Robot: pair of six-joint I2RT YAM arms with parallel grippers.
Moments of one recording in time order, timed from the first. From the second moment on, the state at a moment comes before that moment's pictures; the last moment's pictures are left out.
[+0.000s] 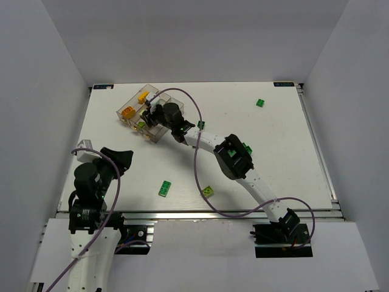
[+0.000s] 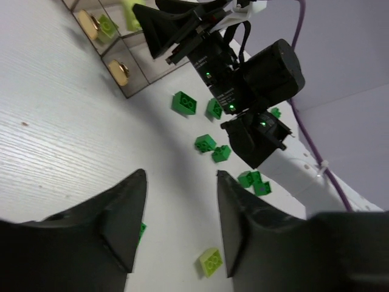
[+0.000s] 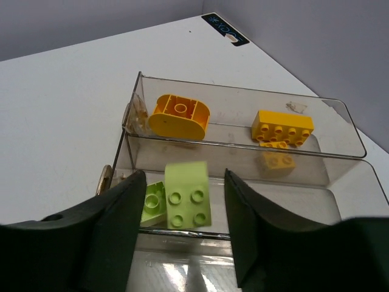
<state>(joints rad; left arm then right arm) -0.02 0.34 0.63 -0.54 0.10 -0.76 0.85 2.68 2.22 0.43 -0.17 -0.13</state>
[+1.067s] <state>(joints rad) -0.26 0.67 0.57 -0.35 0.35 -0.83 0.28 1.50 1.29 -0.33 -0.93 -0.44</state>
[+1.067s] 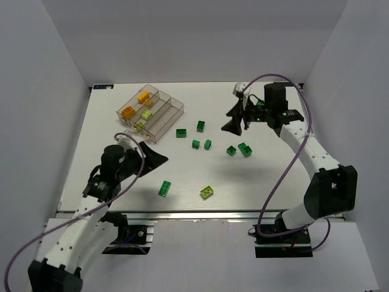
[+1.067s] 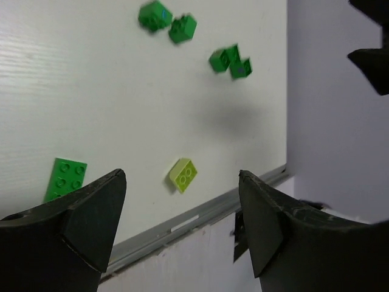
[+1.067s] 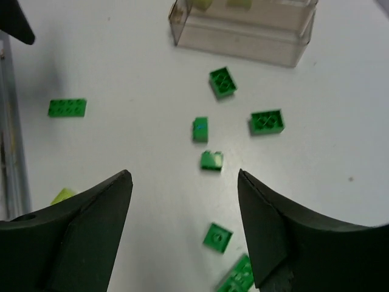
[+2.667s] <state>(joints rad) -1.19 1.88 1.24 -0.55 -0.34 -0.42 -0.07 1.27 1.06 -0.58 -1.06 -0.50</state>
